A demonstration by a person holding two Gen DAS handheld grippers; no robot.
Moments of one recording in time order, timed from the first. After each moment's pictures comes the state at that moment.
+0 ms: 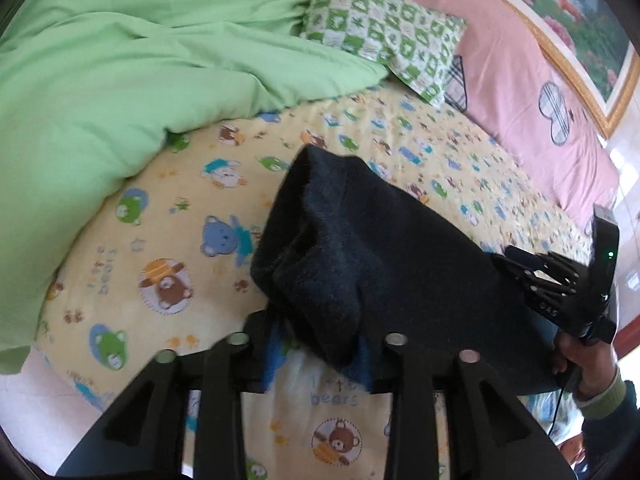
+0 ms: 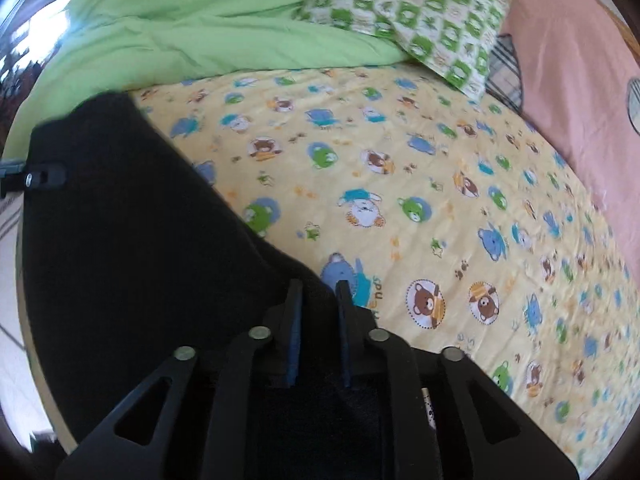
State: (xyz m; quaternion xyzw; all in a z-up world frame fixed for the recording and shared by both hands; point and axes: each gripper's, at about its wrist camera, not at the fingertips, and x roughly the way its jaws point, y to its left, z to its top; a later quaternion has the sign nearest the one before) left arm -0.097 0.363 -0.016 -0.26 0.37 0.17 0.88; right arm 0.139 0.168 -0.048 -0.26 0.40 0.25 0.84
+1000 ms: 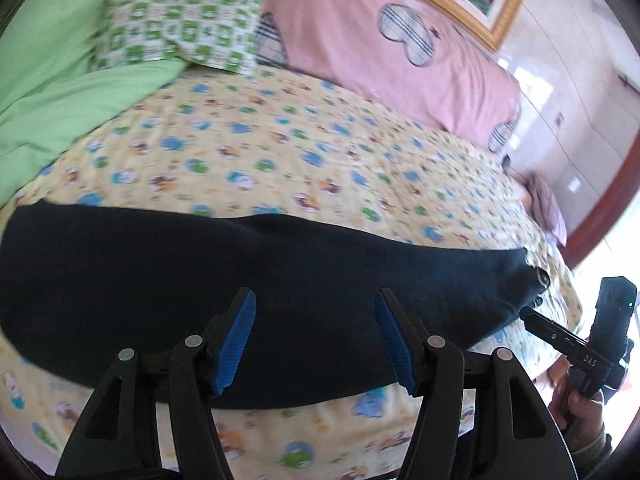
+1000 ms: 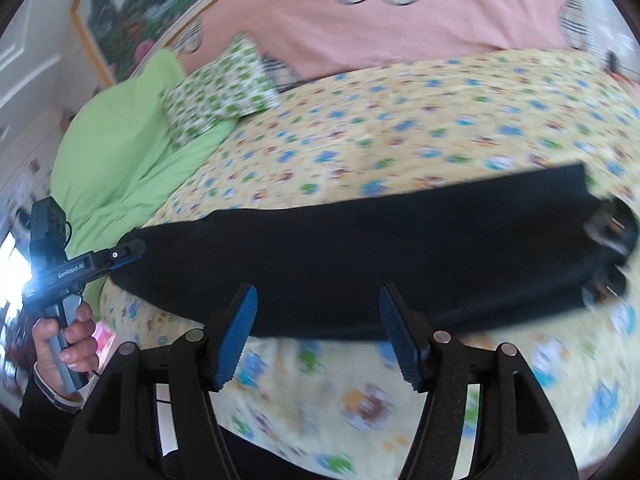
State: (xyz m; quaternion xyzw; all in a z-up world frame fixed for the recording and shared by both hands) left arm -0.015 0.166 0.033 -0.17 0.39 -0.04 0.91; right arm -0.042 -0.080 0.024 0.10 0.38 0.10 0.91
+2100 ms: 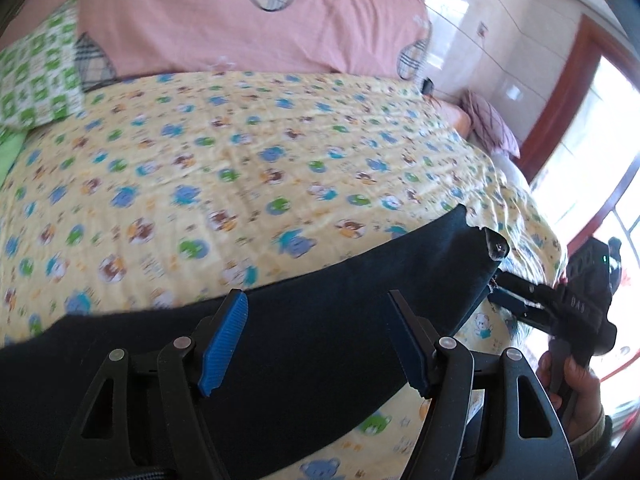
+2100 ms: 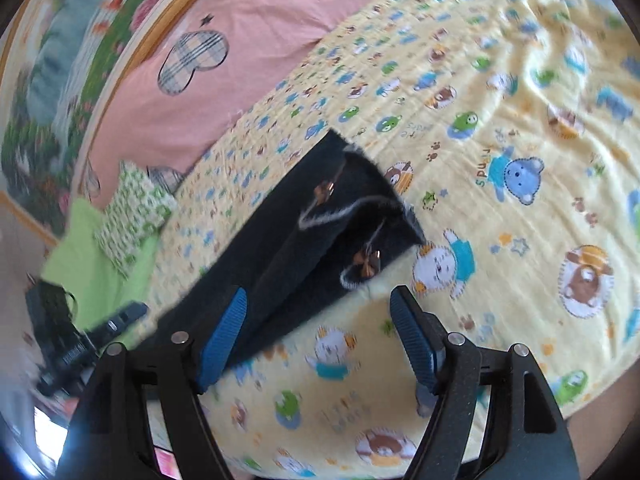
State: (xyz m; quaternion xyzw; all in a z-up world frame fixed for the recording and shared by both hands) left arm 0.093 0.006 0.047 -0.04 0.43 -0.18 0.88; right arm -0.073 -0.227 0.008 0.33 0.33 -0.04 0.88
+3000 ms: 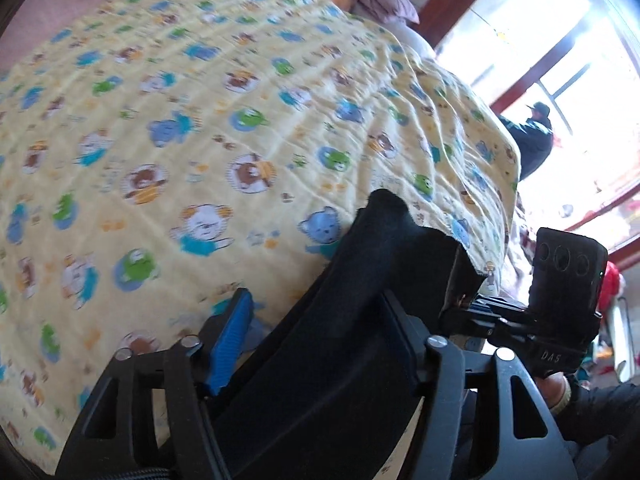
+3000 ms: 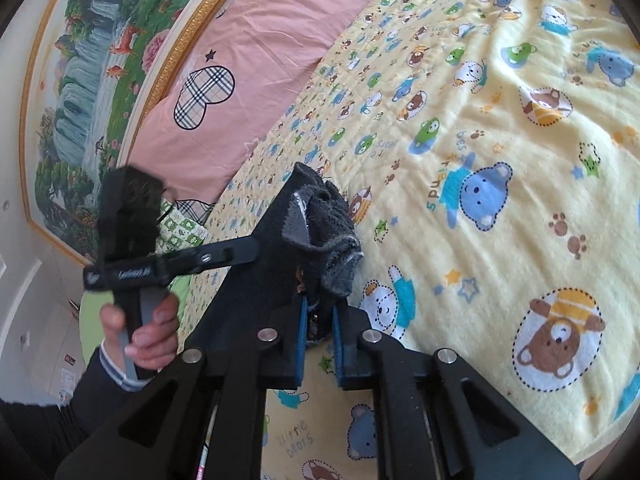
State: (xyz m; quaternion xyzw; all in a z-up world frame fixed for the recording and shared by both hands) left arm 0.223 -0.176 -0.005 0.07 0.57 -0.41 0.71; right arm -0.086 -0.269 -0.018 0.38 0.27 0.02 0.88
